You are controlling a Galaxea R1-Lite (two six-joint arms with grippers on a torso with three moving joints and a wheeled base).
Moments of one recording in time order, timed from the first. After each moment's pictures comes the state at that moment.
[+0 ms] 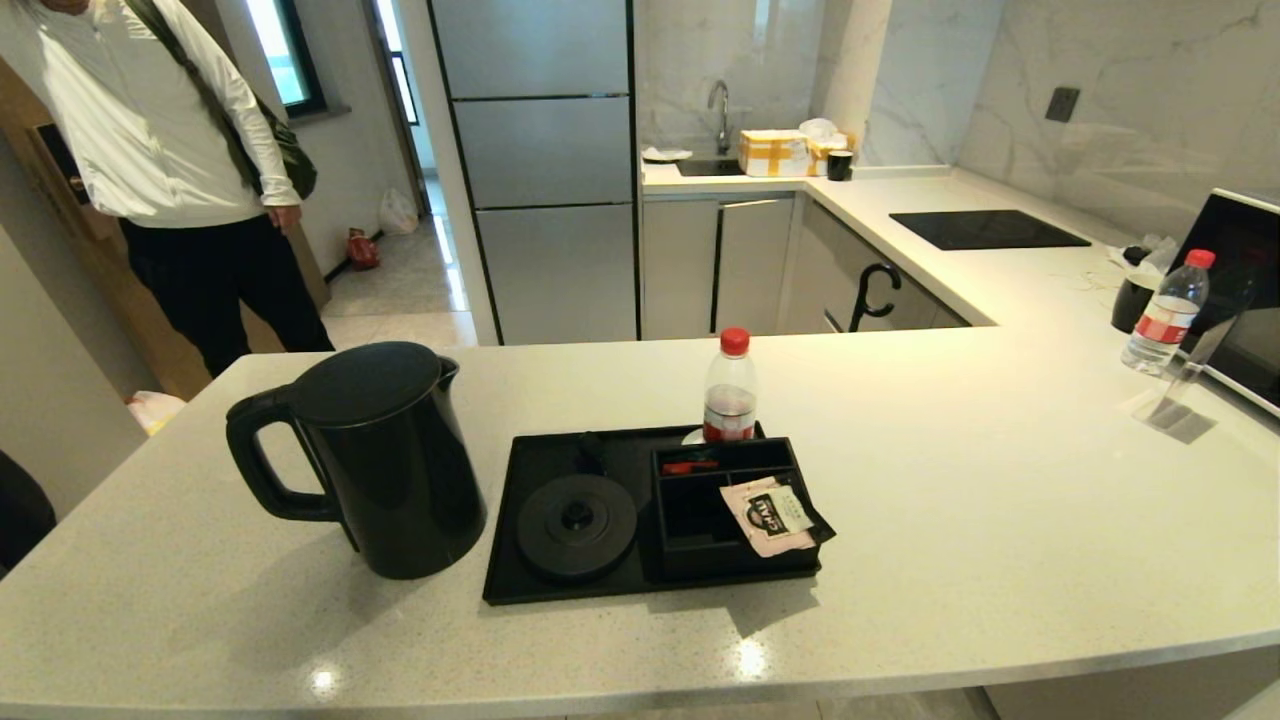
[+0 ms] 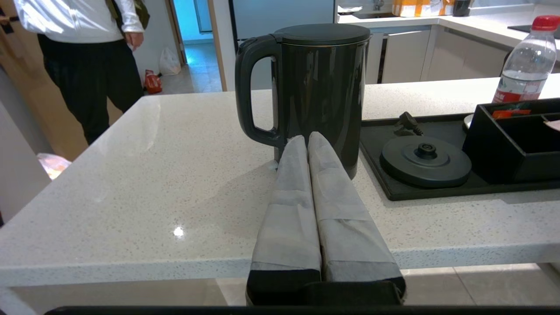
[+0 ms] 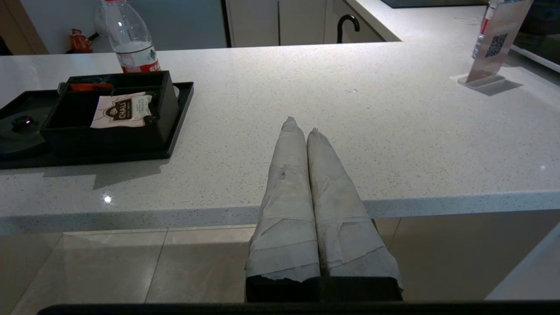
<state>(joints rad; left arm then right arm) 0.01 0.00 0.00 -0.18 0.00 0.05 0.01 0.00 0.00 -0.08 0.00 -0.03</state>
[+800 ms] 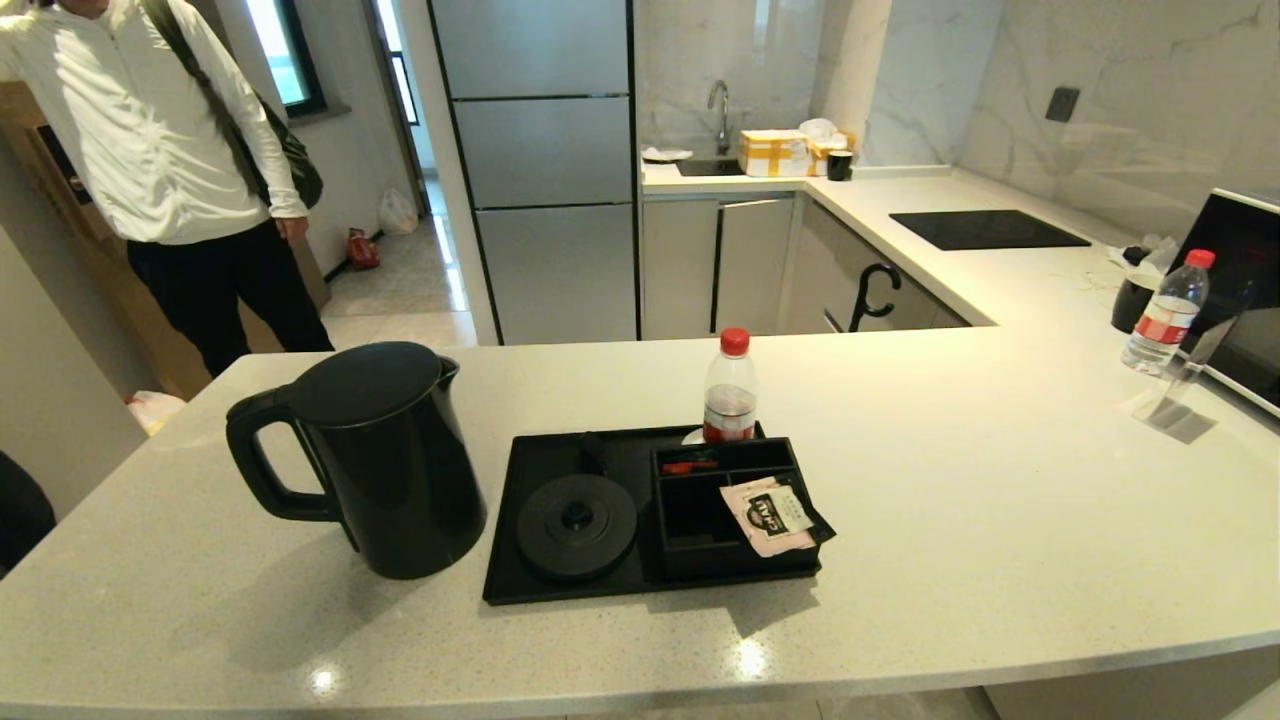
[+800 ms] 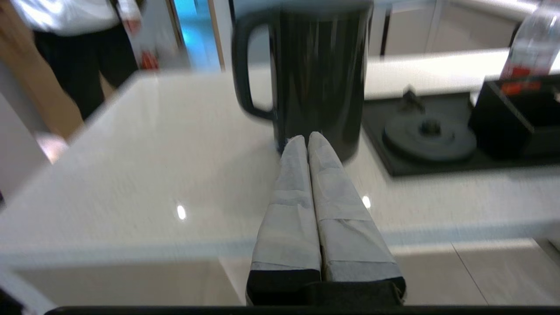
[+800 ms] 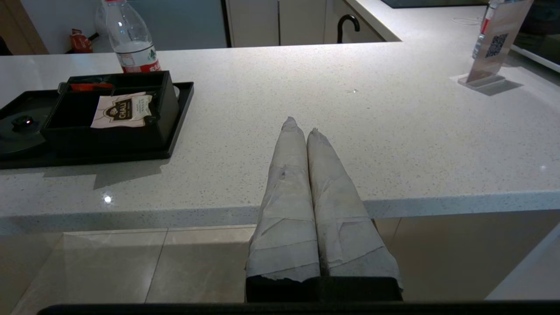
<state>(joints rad) 0.01 0.05 -0.01 -0.11 0.00 0.04 0.01 0.00 0.00 -0.08 0.00 -0.03</state>
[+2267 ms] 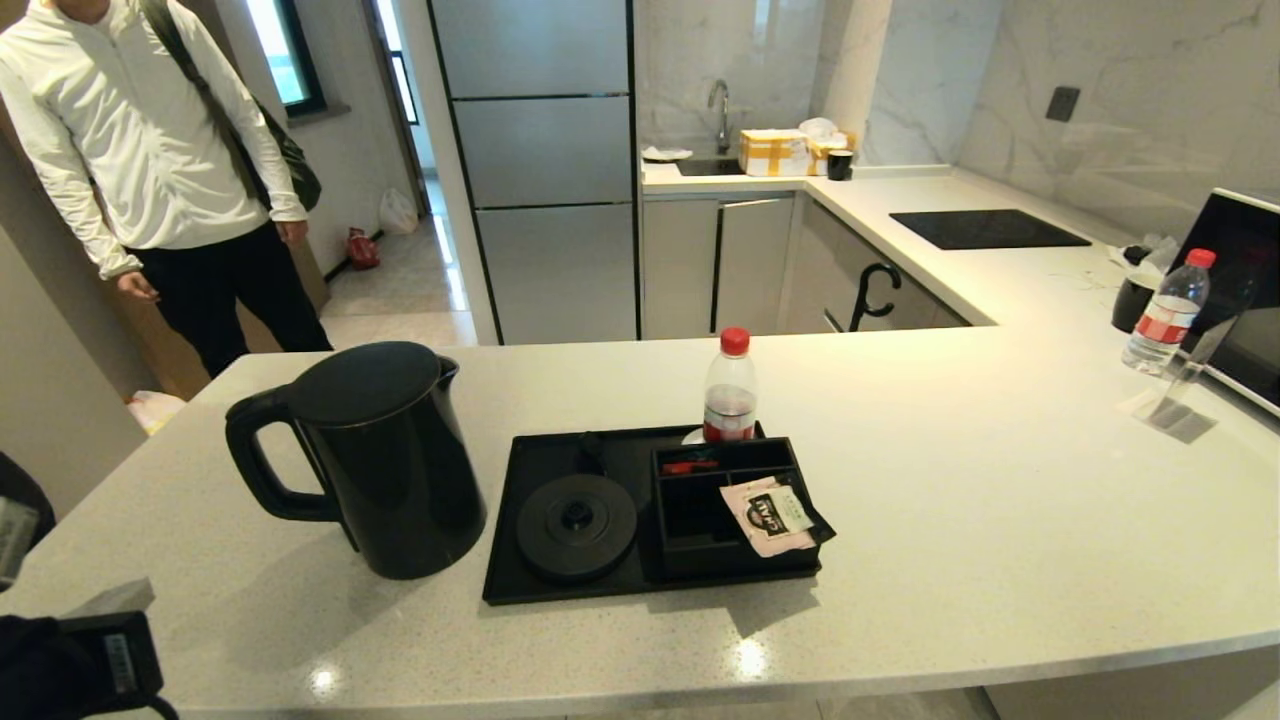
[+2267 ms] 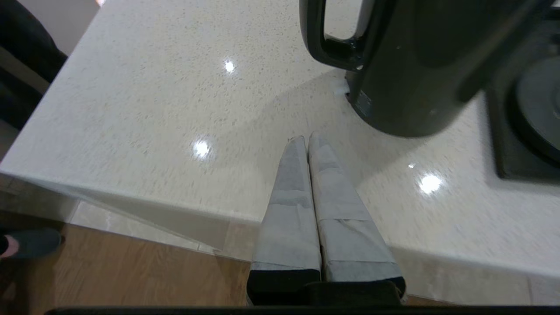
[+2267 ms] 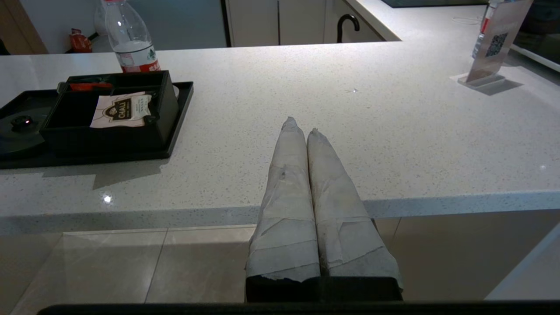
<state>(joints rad) 0.04 1.06 -0.20 -0.48 0.22 0.00 0.01 0.00 0.00 -0.08 0.00 -0.03</state>
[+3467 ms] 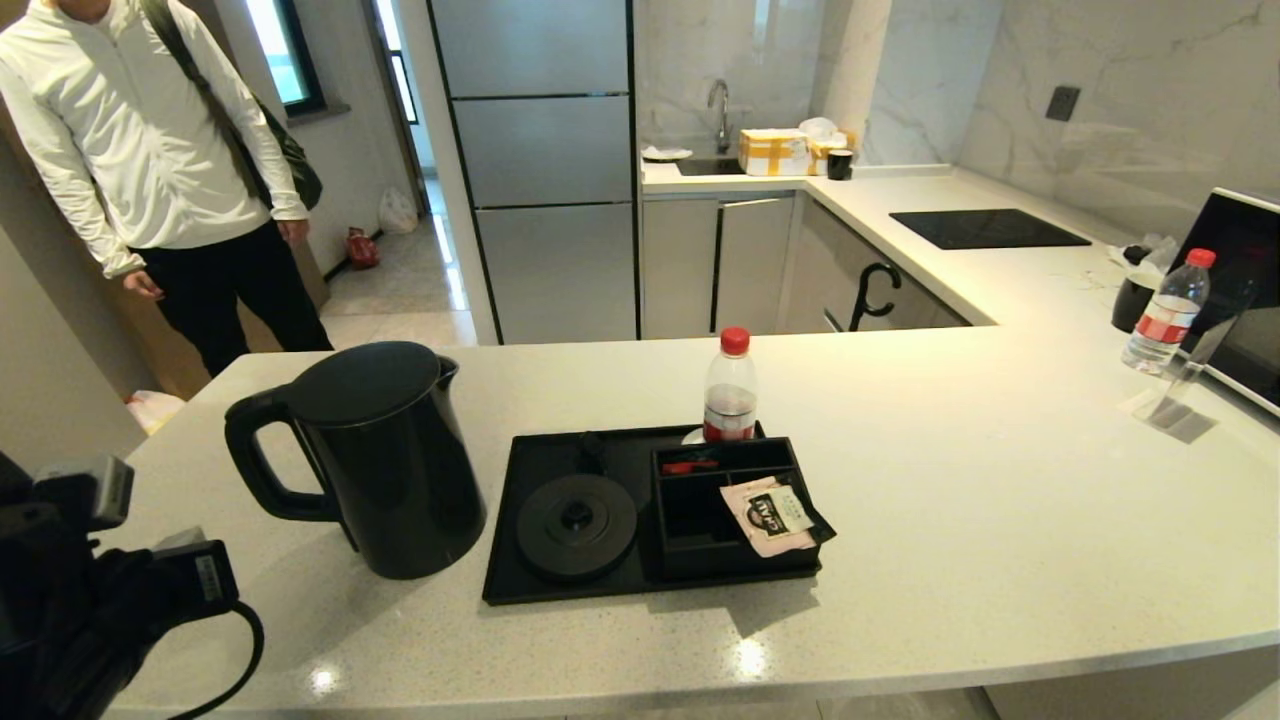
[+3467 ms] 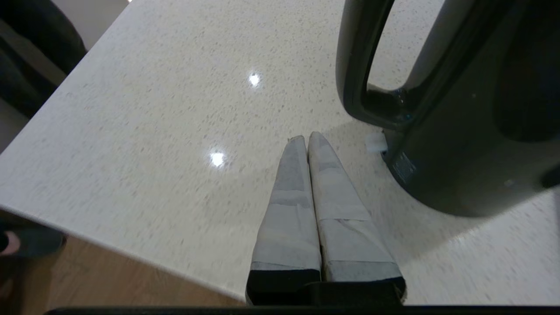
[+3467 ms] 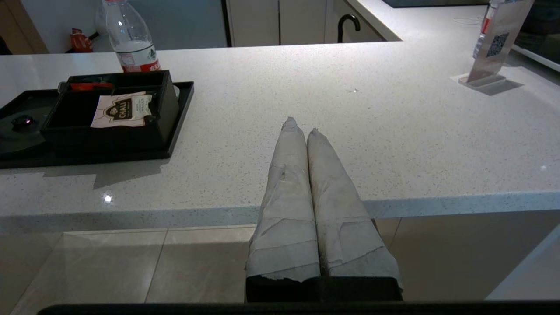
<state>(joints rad) 0.08 1.55 -0.12 -1.11 0.29 -0.01 0.01 0.00 0.00 -0.08 0.00 -0.03</state>
